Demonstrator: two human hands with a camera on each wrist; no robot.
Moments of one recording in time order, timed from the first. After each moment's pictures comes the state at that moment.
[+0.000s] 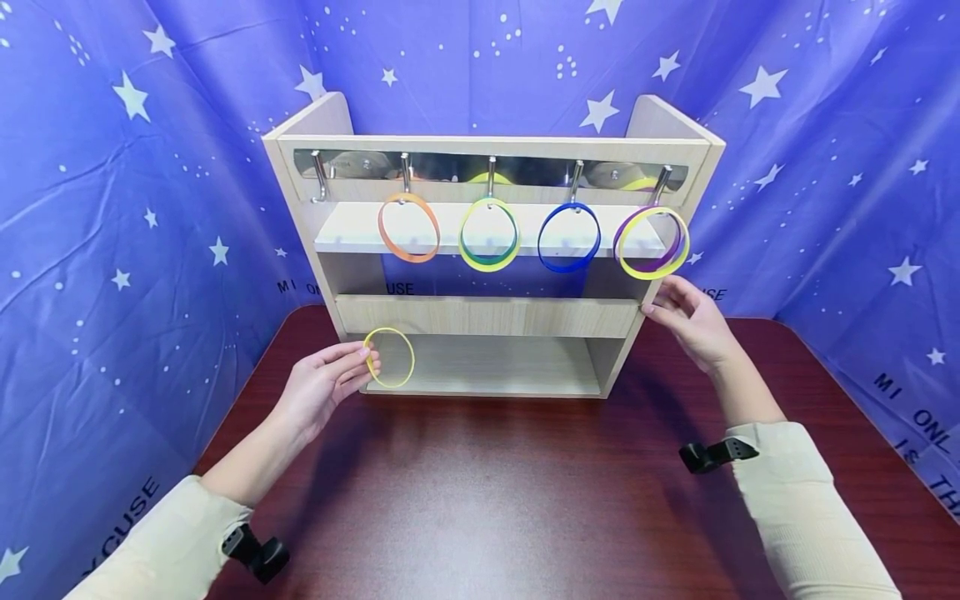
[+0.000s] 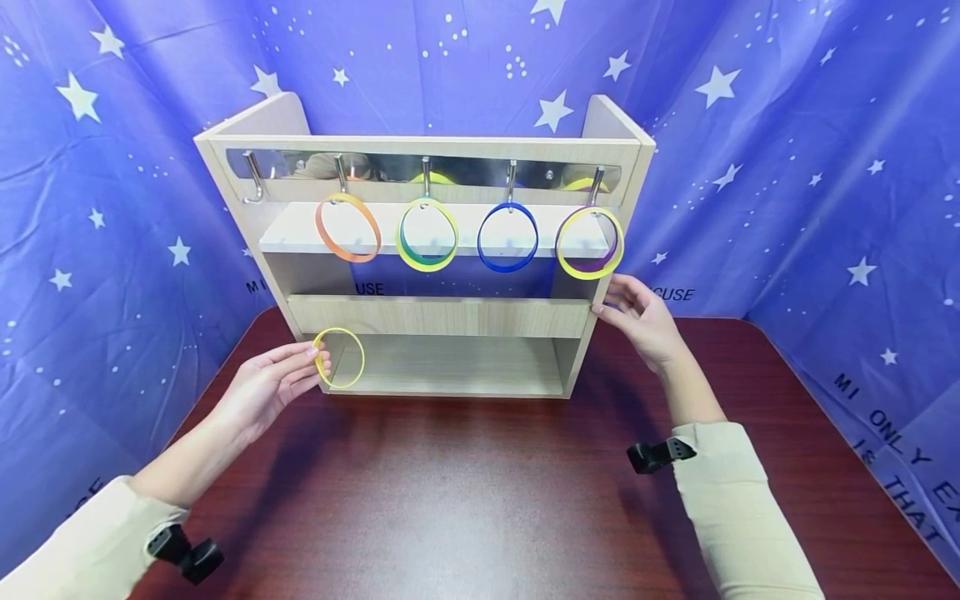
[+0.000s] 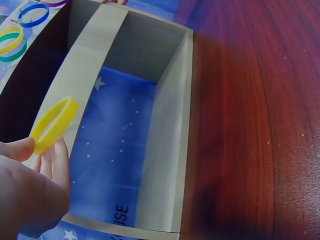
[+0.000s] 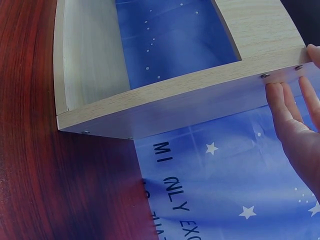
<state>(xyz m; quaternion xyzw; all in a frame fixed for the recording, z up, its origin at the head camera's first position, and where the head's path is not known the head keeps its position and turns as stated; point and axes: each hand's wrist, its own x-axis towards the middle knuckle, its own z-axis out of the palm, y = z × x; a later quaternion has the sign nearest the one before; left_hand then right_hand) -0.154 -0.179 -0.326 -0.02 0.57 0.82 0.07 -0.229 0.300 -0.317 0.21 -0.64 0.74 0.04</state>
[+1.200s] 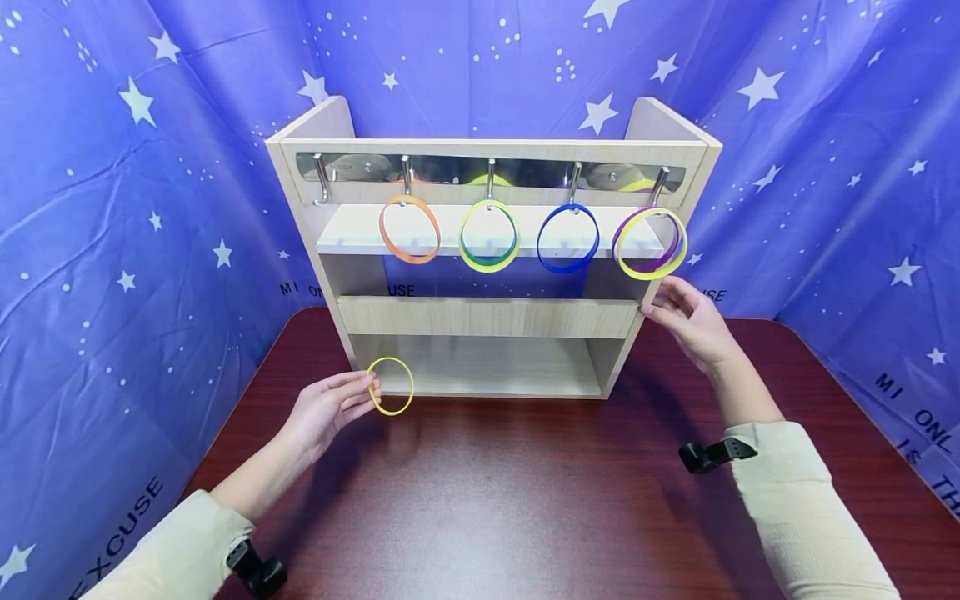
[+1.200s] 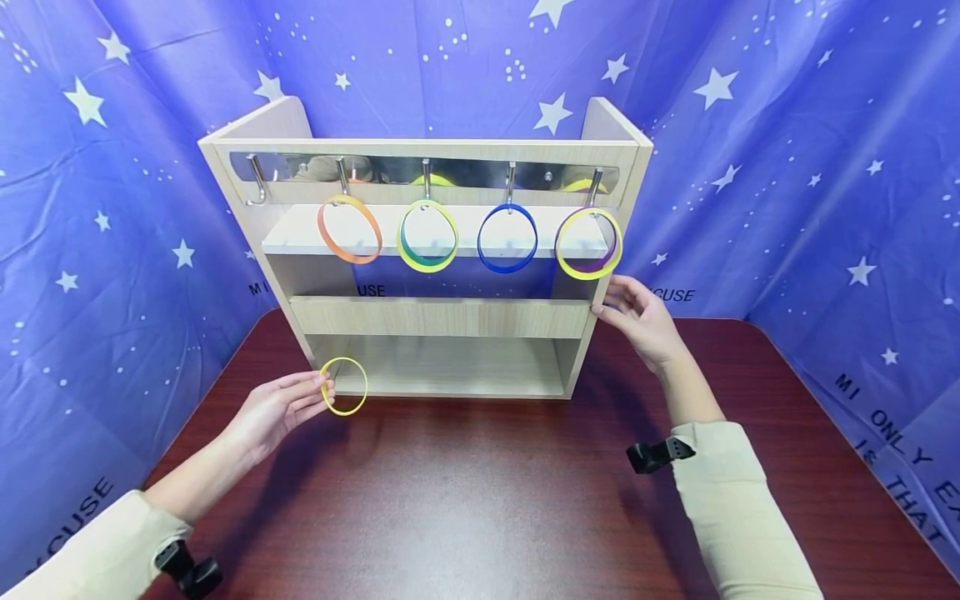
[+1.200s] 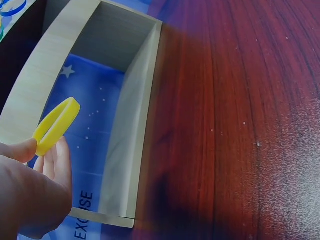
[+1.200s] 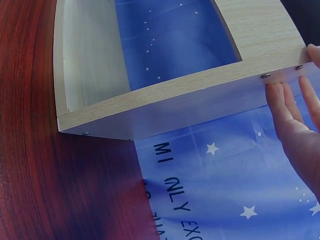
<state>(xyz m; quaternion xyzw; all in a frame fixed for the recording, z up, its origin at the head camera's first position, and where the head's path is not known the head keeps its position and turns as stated) -0.145 -0.187 -0.361 -0.05 0.59 0.80 0.10 -0.228 0.298 -0.317 0.21 -0.63 0.75 0.04</state>
